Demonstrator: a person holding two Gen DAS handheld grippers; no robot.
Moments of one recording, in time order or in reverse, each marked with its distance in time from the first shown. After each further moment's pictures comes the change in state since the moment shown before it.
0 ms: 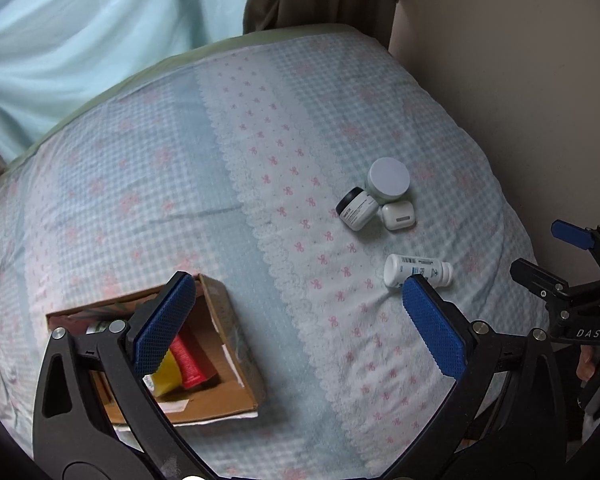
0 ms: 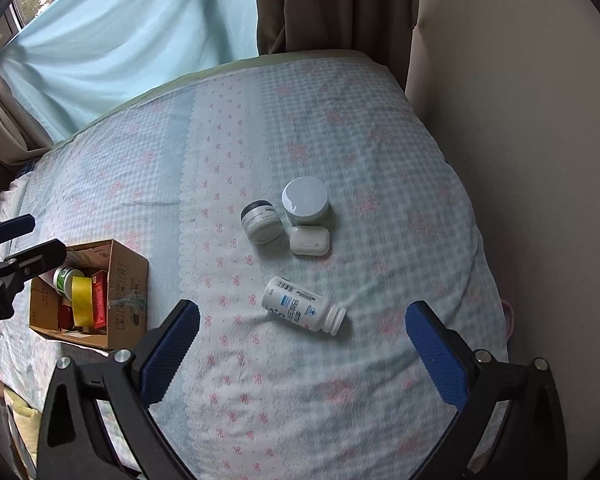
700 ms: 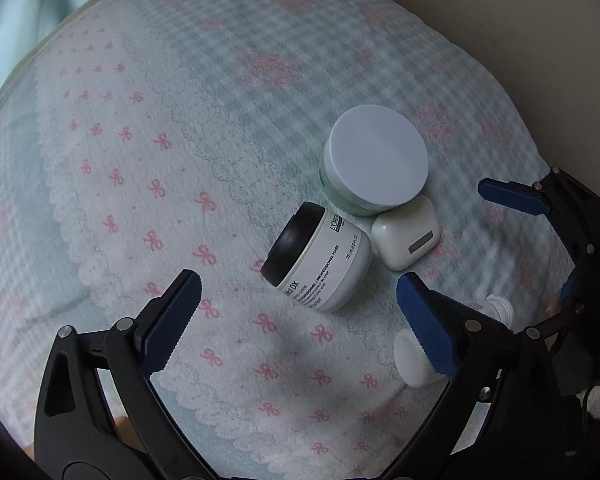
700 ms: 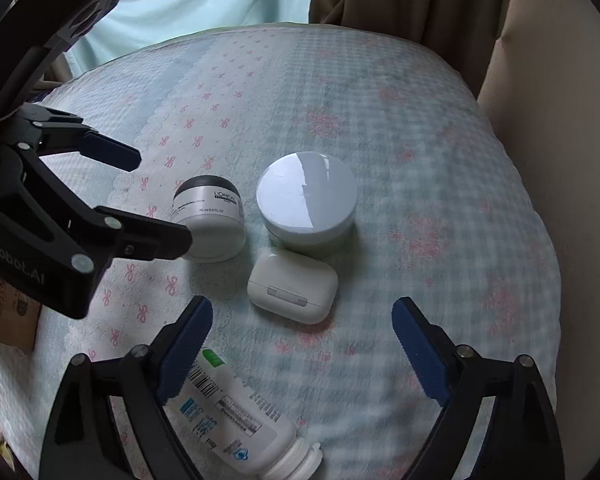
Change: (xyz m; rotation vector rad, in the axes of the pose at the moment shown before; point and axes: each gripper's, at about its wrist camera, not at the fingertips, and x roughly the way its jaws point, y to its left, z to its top) left arm 0.240 -0.063 0.051 0.247 0.187 -0.174; right arm 0.195 -0.014 0.013 -0.292 -0.047 0.061
